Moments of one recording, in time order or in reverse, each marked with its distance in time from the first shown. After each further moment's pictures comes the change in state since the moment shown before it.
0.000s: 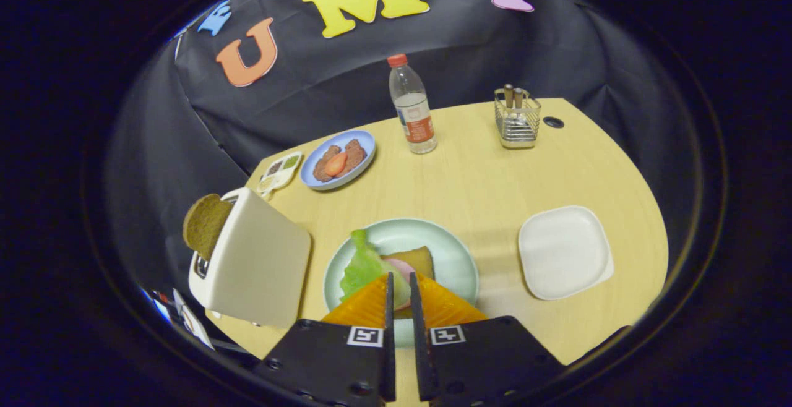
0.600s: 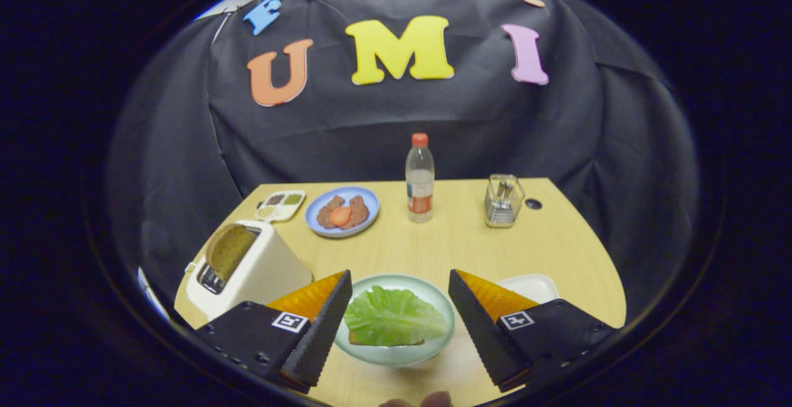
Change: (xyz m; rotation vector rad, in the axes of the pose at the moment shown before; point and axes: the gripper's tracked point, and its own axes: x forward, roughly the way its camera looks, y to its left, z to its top) arm -0.075 0.049 0.071 -0.173 -0.345 -0.107
